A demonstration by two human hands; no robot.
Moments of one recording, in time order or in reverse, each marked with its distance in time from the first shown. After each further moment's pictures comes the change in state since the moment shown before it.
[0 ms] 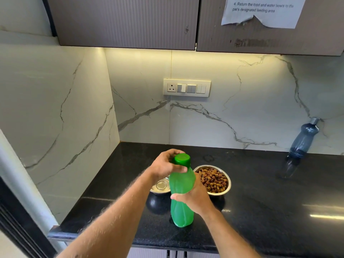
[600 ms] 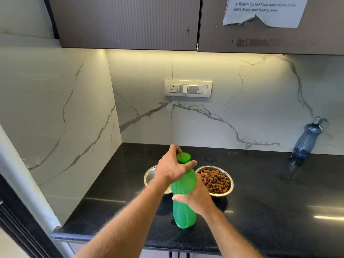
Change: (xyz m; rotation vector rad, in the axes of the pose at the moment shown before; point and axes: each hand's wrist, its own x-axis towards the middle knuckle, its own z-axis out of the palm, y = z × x) left_hand 0.003 0.002 0.023 0.420 0.319 0.047; right_hand 0.003 -0.001 0.001 -0.068 -0.015 -0.022
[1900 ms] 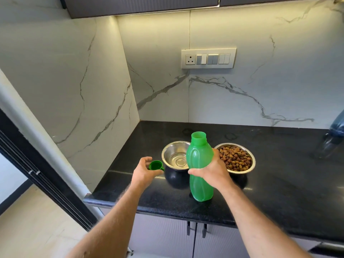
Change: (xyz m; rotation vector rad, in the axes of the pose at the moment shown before) left_hand -0.062 -0.166 -0.040 -0.155 0.091 -0.498; right_hand 0.000 -0.013 0.002 0.026 0.028 0.130
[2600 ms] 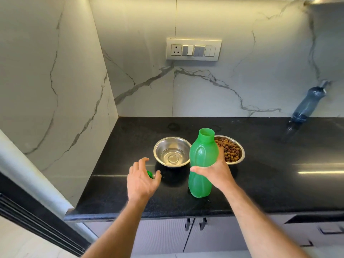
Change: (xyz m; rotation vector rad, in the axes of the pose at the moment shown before) left_hand 0.010 -0.034 0.007 0.445 0.156 0.373; right_hand -0.018 0.003 0.018 0.102 0.155 0.116
